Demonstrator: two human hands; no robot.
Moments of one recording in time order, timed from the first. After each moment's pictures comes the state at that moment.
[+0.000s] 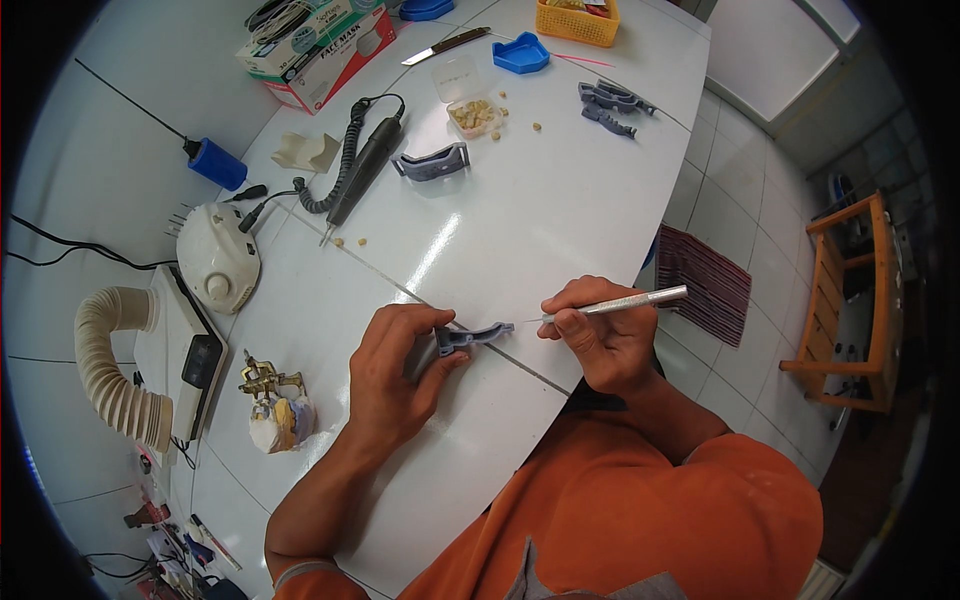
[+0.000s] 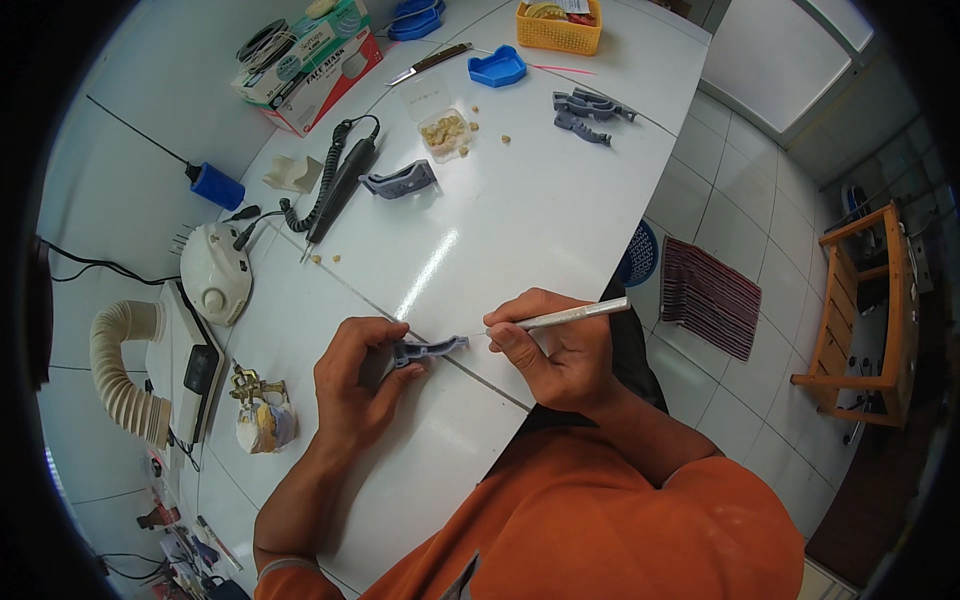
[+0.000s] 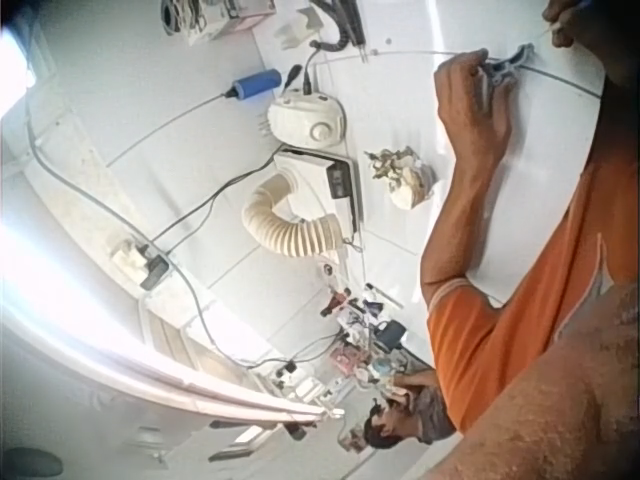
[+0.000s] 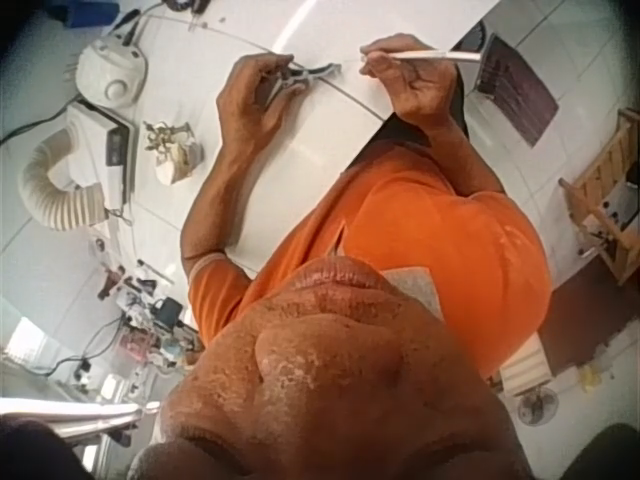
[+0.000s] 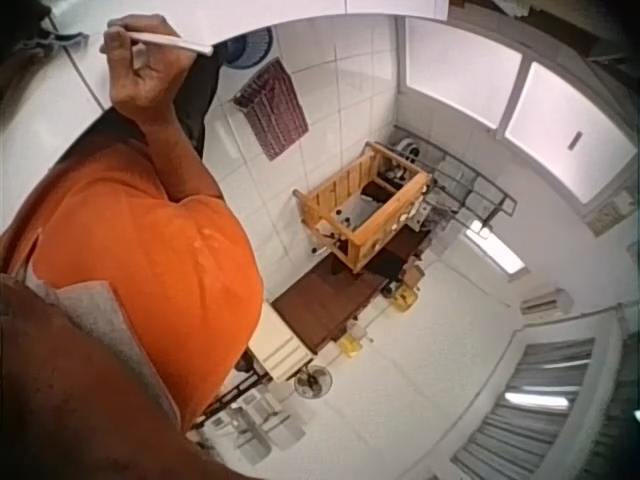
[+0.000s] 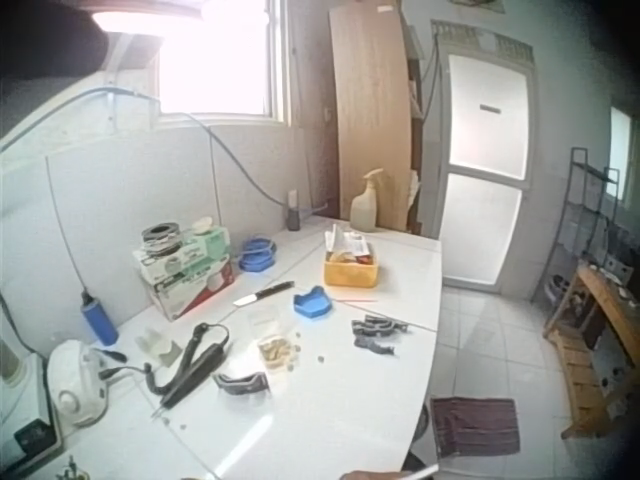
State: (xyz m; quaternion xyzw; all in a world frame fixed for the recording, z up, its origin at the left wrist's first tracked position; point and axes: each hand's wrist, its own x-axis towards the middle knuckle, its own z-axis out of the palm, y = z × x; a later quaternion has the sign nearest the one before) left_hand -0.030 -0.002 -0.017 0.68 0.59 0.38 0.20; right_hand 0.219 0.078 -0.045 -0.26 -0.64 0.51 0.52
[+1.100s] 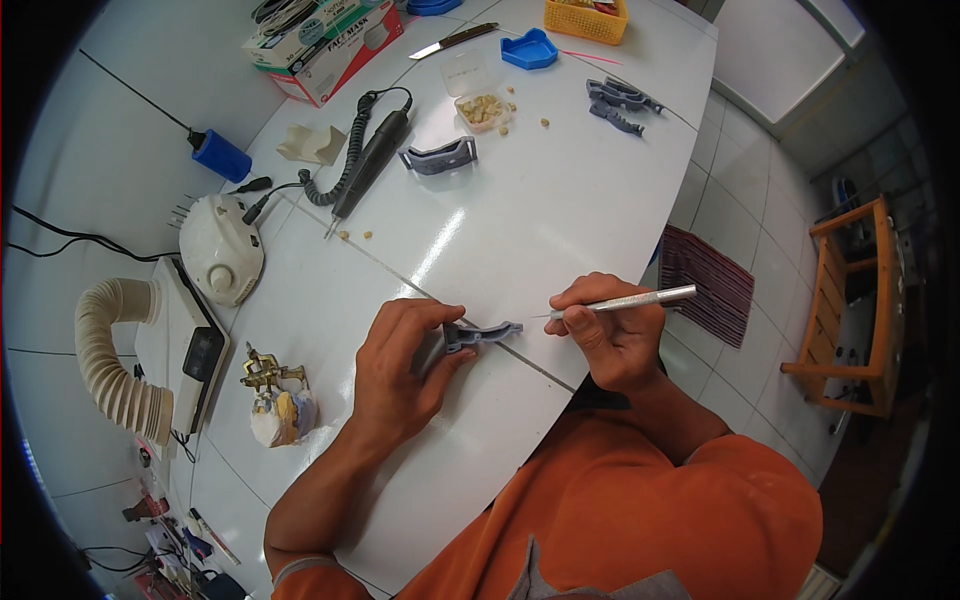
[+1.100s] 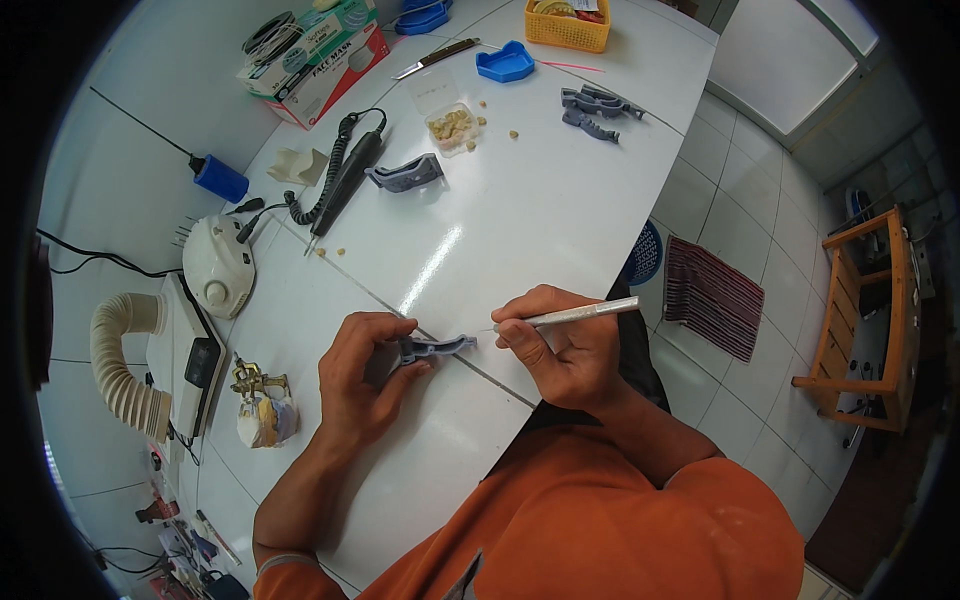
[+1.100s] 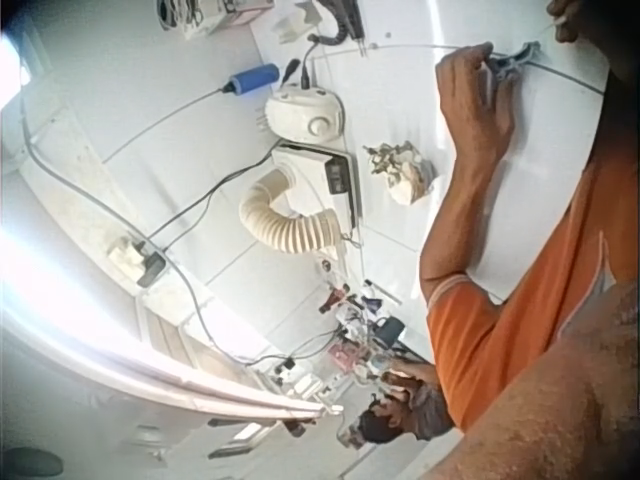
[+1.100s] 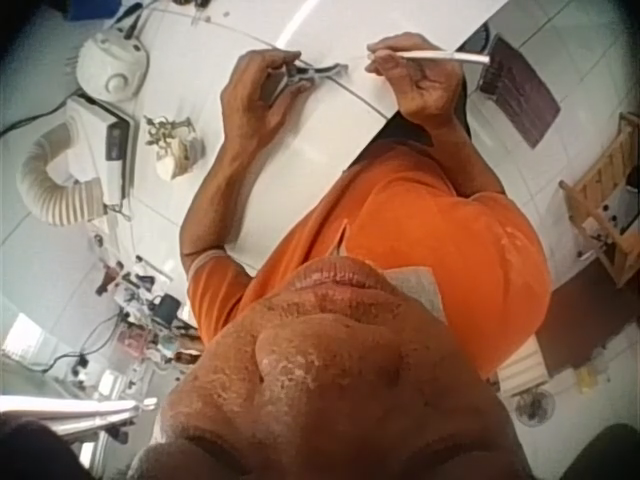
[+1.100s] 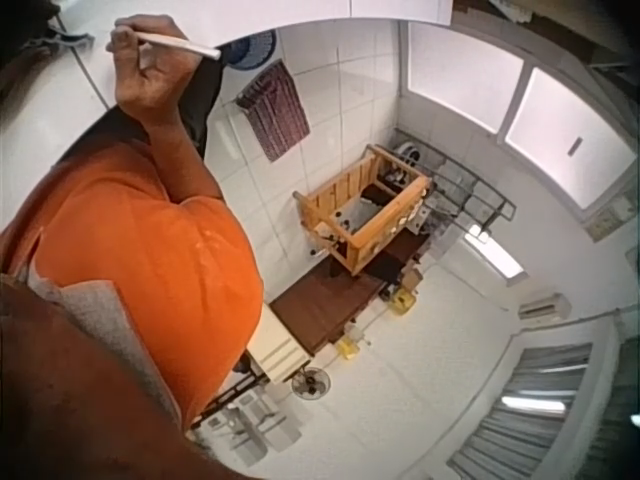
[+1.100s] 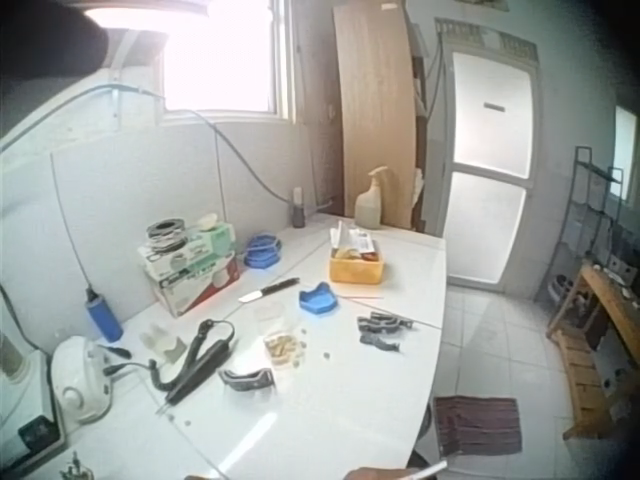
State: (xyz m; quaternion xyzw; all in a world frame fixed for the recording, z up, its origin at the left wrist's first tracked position) left_hand -0.031 -0.001 -0.018 0.70 0.58 0.37 0.19; right_hand 0.220 0.077 -0.047 -0.26 -0.65 0.50 0.52
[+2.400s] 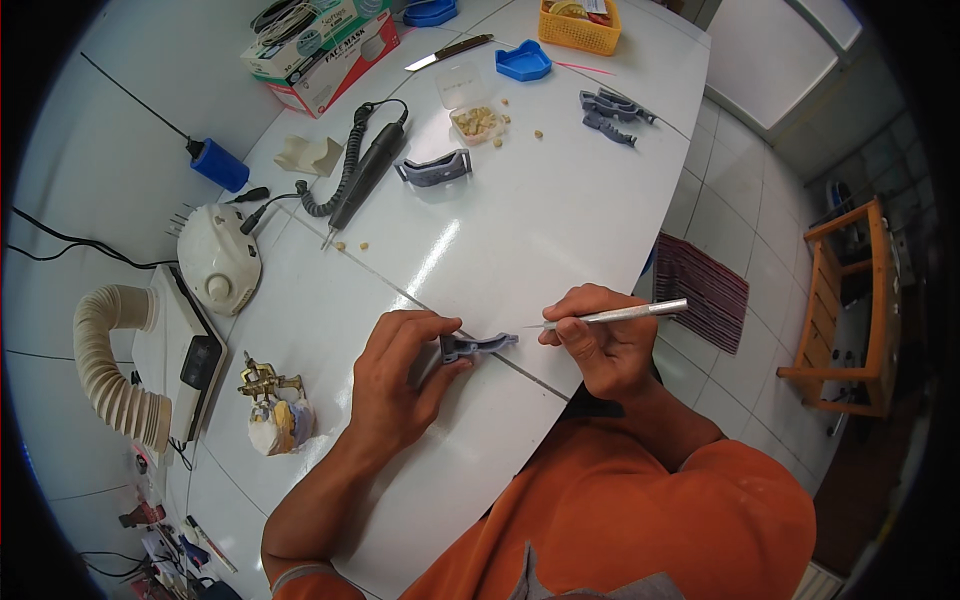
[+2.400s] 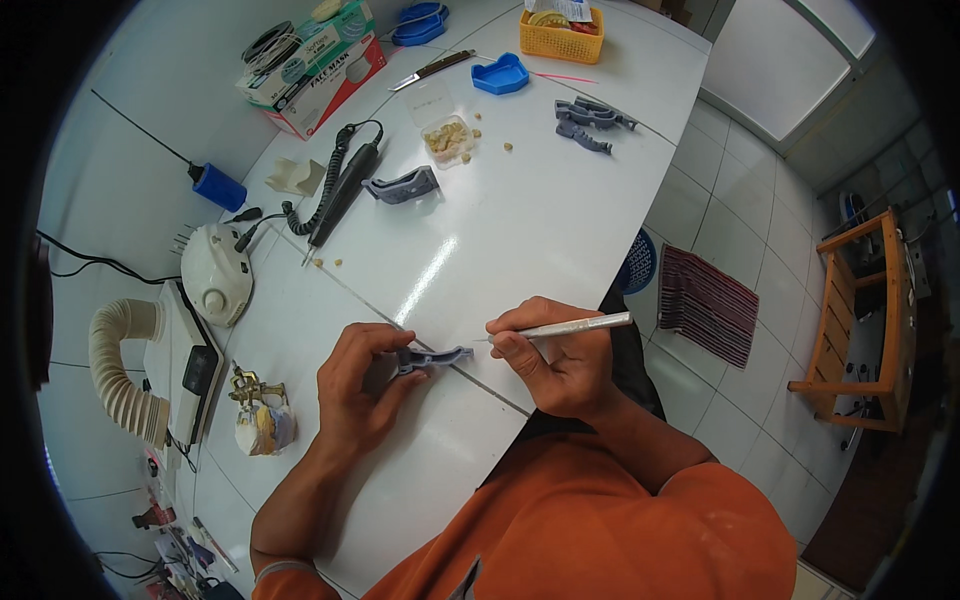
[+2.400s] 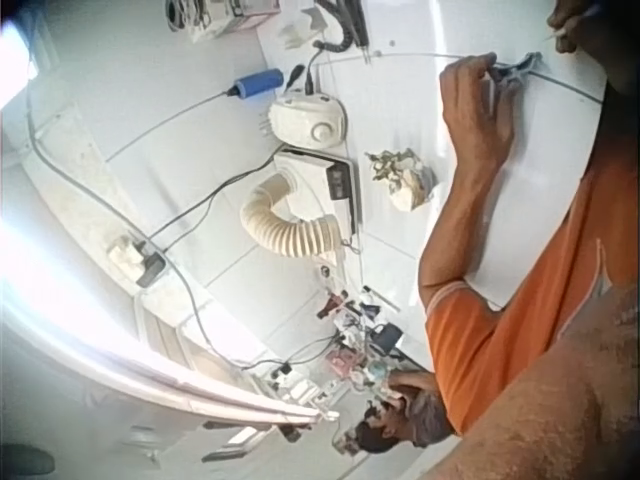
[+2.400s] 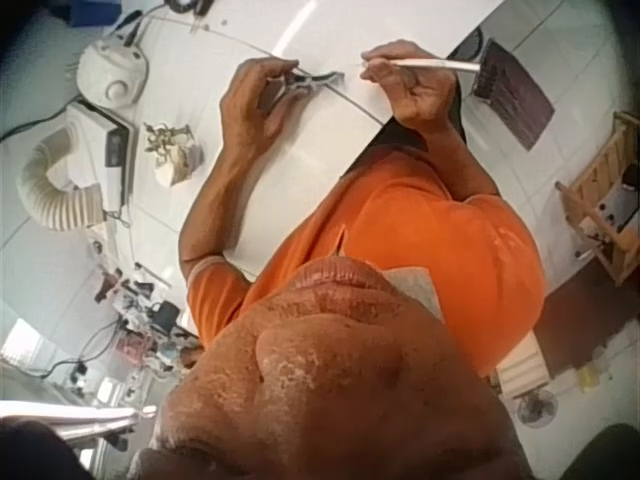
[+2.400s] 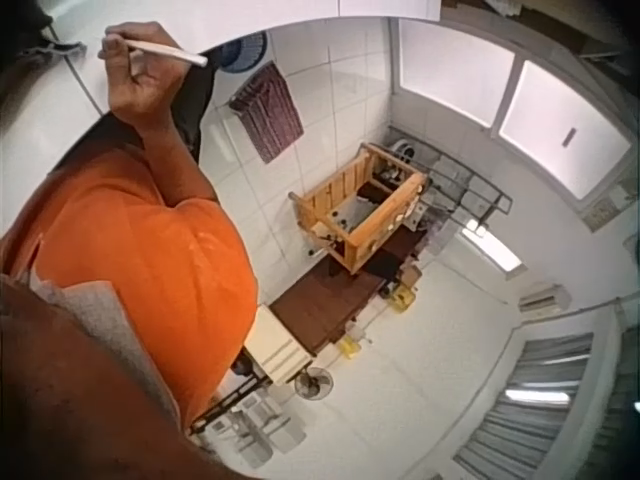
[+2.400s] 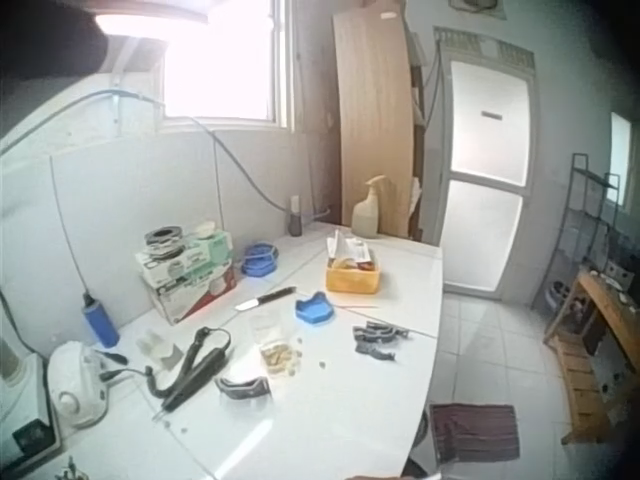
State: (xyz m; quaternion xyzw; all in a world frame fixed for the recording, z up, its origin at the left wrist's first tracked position) left_hand -0.032 -0.002 -0.018 0.71 0.57 0.37 0.18; right_hand 0.221 0.079 -0.048 -0.24 -0.65 0.49 0.52
